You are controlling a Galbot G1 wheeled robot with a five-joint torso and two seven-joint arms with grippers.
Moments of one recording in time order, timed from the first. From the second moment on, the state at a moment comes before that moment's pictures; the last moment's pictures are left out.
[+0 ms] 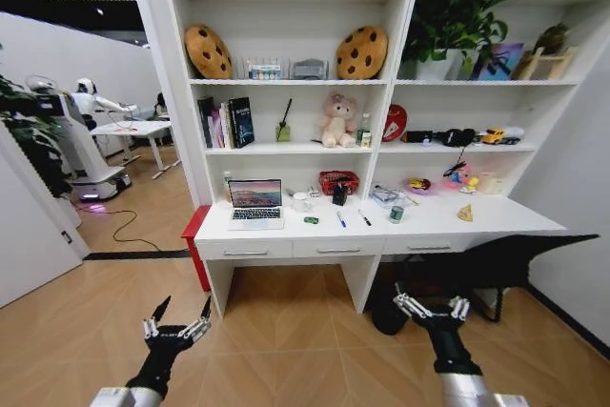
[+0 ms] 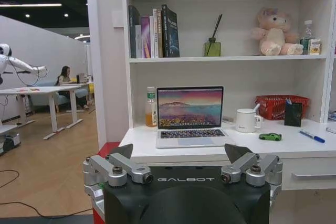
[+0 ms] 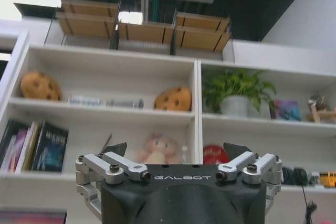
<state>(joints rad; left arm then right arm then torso) 1.98 -1.48 -0.76 -2.43 -0.20 0.08 0.09 -1.86 1.39 0.69 2.32 0.17 0.40 0.07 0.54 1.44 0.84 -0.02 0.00</state>
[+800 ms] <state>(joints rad) 1.99 -1.49 -0.75 -2.43 -0.19 0.07 0.09 -1.91 1.39 0.67 2.39 0.39 0.13 0.18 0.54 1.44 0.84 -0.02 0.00</state>
